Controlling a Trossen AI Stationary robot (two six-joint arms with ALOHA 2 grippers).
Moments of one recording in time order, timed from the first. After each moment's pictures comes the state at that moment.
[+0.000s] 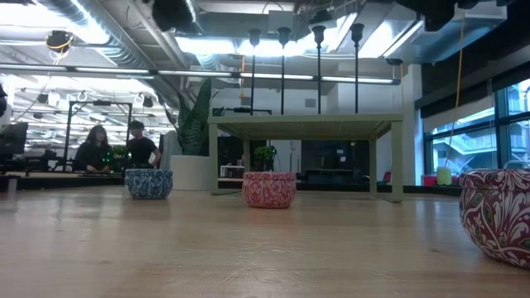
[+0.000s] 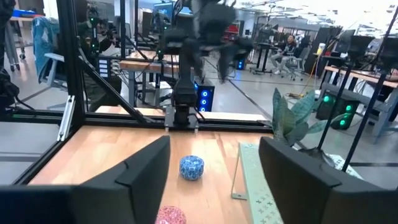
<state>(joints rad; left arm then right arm) 0.11 1.15 1.25 -0.89 -0.03 -0.05 0.44 0.63 0.47 0.15 0.53 -0.07</state>
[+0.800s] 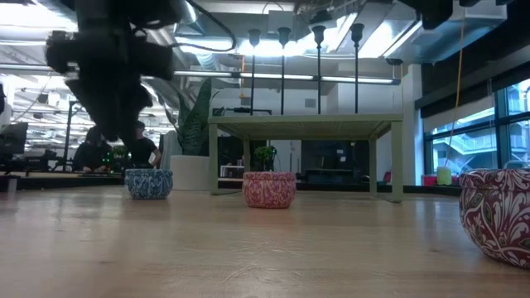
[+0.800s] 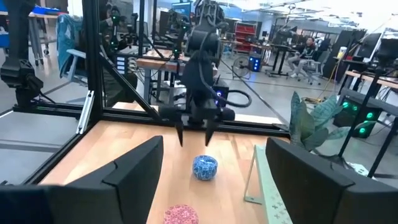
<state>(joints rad) -0.09 1.31 0.83 -0.80 -0.08 -0.30 0.44 0.64 0.47 0.15 0.45 -0.10</state>
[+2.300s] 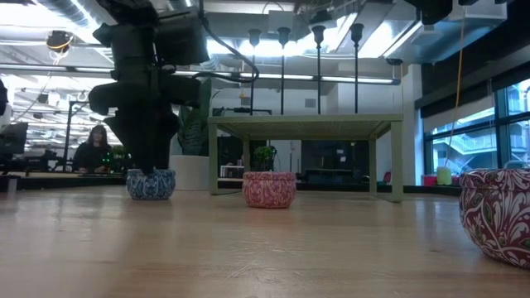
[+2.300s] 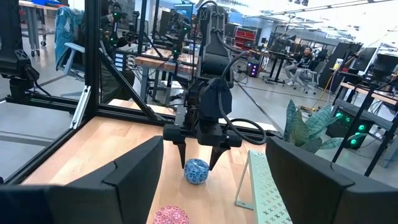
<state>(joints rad) 0.04 1.49 0.82 -0.60 -0.03 -0.09 0.44 0.64 0.47 0.16 0.45 -0.16</state>
